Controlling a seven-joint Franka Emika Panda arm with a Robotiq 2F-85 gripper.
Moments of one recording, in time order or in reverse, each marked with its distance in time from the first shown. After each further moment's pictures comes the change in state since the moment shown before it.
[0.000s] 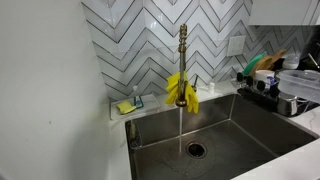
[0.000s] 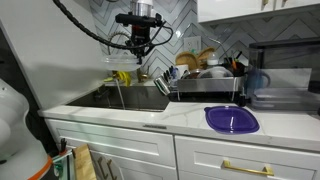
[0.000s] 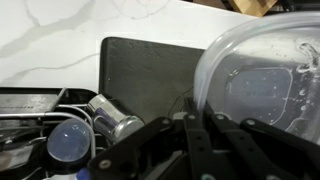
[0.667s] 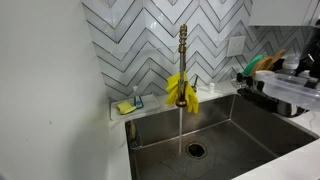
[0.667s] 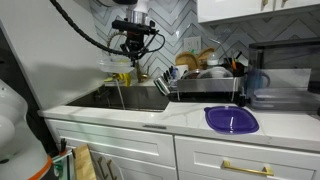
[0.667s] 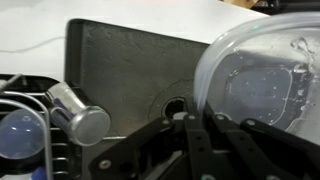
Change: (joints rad) arm 0.054 0.000 0.031 -0.038 0.057 0.025 0.025
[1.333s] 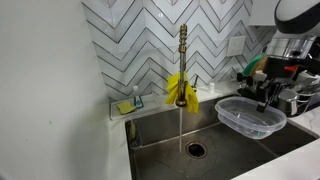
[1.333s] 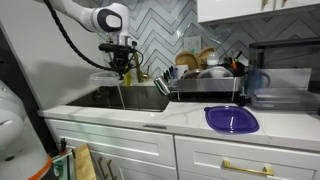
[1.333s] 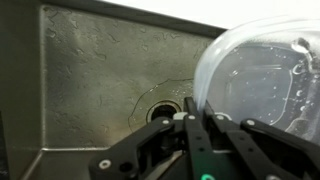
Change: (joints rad) arm 0.123 0.032 0.174 -0.154 -0.008 0.233 0.258
